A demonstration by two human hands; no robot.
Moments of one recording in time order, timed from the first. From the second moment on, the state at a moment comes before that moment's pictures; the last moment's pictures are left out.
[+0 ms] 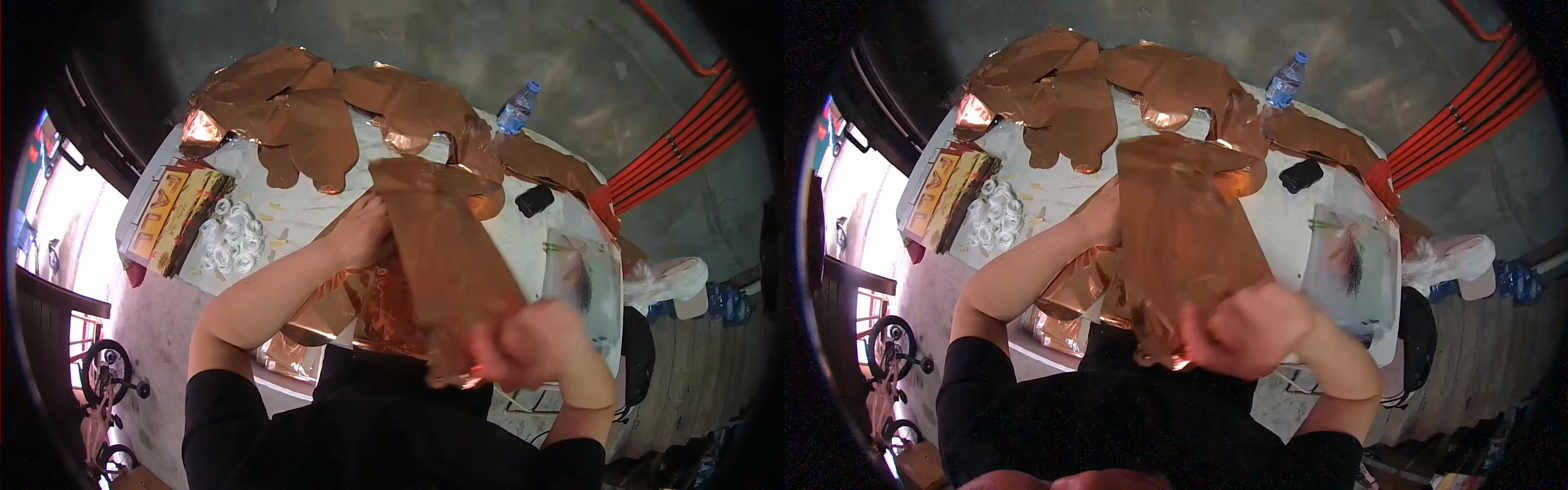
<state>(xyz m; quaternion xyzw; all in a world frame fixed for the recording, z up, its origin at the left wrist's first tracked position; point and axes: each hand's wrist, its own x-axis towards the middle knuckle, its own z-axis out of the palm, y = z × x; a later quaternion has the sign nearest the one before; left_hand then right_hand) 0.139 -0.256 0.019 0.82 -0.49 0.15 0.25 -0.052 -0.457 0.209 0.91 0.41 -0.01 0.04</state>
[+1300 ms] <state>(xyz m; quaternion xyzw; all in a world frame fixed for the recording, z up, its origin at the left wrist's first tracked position) 0.142 -0.247 0.036 0.79 -0.34 -0.08 0.51 0.060 -0.438 0.031 0.98 0.18 0.02 -0.10</state>
